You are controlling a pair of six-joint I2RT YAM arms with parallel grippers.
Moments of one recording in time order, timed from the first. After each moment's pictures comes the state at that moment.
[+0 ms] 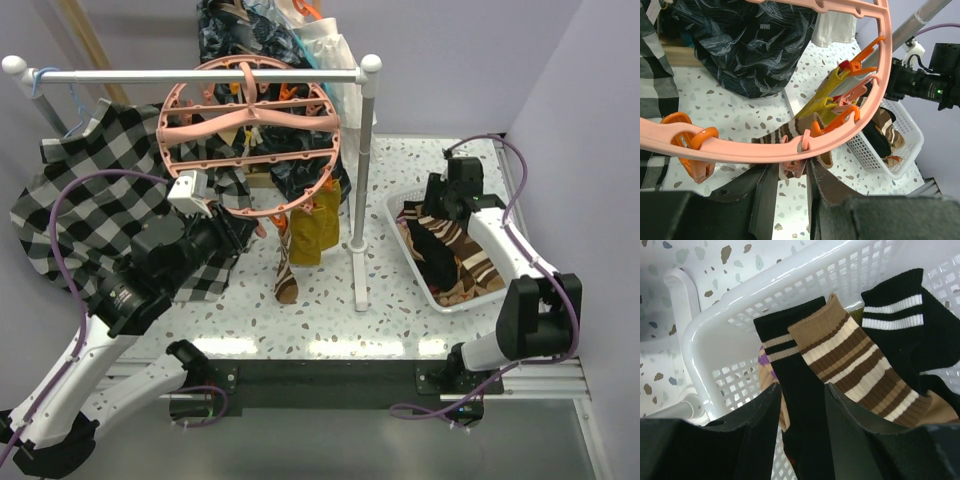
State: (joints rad) left arm -0.64 0.74 1.07 -0.56 -0.17 -0.54; right arm 0.11 1.44 1.10 -0.44 0.05 0.26
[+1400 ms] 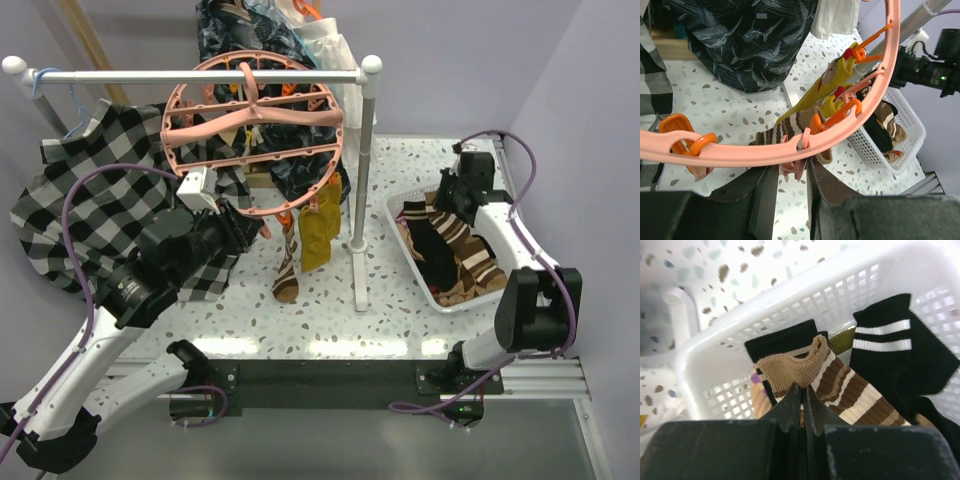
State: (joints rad) left arm -0.64 0.78 1.08 -0.56 -0.14 -0.55; right arm 0.02 1.55 1.14 -0.37 -0.03 0.22
